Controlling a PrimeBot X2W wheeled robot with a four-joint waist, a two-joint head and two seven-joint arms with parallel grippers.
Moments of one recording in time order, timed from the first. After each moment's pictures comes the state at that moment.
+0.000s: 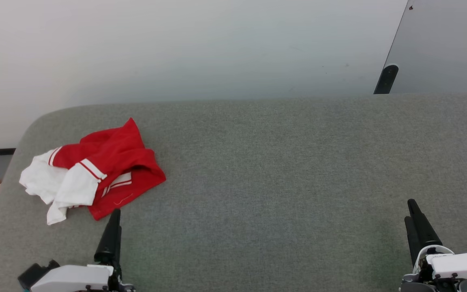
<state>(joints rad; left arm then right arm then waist) -0.06 0.08 0.09 0.27 -1.46 -0.12 0.02 -0.10 -0.07 -0.06 0.30 1.48 0.12 0.03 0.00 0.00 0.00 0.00</state>
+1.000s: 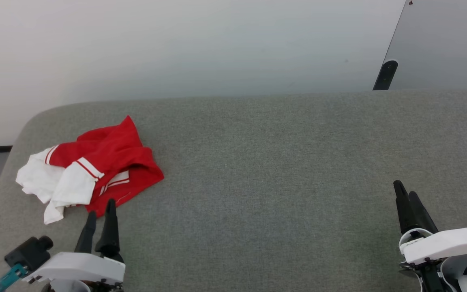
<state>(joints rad) -0.08 0.12 0.08 0.21 -0.83 -0.09 -0.09 -0.17 -0.12 0.01 0.31 0.94 0.12 -0.06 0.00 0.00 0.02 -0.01</state>
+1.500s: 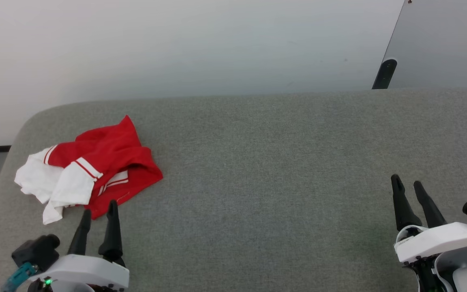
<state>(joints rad) -0.06 0.14 0.06 0.19 -0.60 -0.07 -0.13 -0.19 -0.13 0.02 0.30 0.66 0.12 -0.11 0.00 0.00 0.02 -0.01</state>
